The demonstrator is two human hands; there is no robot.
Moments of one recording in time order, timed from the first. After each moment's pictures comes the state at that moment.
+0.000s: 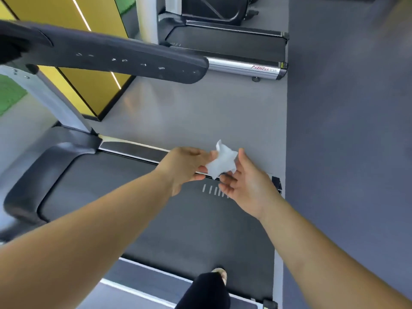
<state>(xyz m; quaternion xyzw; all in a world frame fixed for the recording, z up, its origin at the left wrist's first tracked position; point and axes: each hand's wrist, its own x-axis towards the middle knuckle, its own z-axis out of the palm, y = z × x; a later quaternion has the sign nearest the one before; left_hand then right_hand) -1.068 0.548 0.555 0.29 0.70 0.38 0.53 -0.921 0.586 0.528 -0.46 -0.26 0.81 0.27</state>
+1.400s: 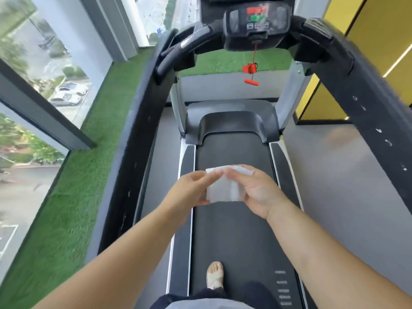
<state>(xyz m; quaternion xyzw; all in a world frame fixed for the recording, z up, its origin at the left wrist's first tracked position) -1.211 0.427 0.602 -0.19 0.70 0.66 0.19 -1.254 0.580 0.568 -0.10 -0.56 0.77 -0.29</state>
